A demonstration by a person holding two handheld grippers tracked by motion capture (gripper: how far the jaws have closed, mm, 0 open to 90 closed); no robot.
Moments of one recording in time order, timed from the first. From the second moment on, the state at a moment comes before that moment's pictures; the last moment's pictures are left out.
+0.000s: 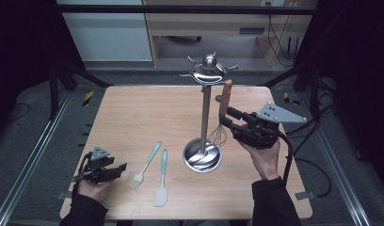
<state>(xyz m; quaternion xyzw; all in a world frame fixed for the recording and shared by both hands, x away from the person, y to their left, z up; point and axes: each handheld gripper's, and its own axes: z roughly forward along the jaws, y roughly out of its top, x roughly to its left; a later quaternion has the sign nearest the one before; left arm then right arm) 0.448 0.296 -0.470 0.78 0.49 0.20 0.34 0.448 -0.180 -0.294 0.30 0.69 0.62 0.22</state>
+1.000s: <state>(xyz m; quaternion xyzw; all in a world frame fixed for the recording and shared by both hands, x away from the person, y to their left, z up) 0.448 0.295 -0.470 0.78 0.49 0.19 0.34 0.418 -0.199 -0.261 0.32 0.64 0.62 0.32</state>
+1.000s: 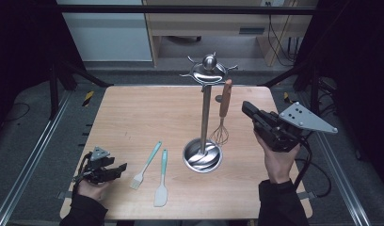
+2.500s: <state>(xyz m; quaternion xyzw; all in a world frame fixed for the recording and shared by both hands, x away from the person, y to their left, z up) 0.448 0.294 -0.470 0.78 0.49 0.20 0.33 0.427 -0.171 -0.217 0.30 0.65 0.61 0.33</state>
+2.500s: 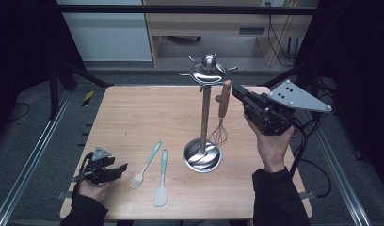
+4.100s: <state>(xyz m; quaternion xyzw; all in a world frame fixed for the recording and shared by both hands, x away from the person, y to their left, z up) 0.444 0.282 -0.467 0.79 0.47 0.19 0.34 0.438 -0.246 -0.392 0.44 0.69 0.49 0.30</state>
